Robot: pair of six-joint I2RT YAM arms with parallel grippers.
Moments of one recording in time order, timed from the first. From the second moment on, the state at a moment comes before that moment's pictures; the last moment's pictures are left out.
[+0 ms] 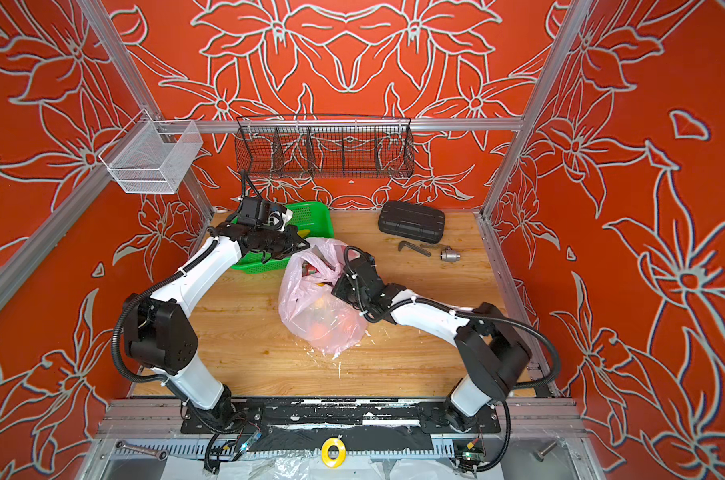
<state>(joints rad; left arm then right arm) -0.18 1.69 1.51 -0.67 0.56 -0.55 0.77 1.51 0.93 -0.06 -0.02 1.11</state>
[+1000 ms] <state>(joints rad) -0.17 1.66 1.44 -0.68 0.55 -0.57 0.93 1.17 0.79 -0.65 0.12 0.84</state>
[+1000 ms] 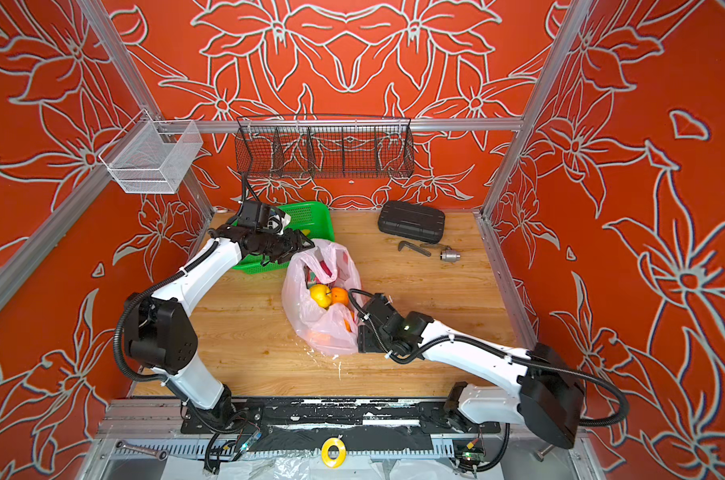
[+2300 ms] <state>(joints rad) -0.26 1.29 0.97 -0.83 0.48 -0.60 0.88 1.72 1.24 -0.33 0.03 0.64</state>
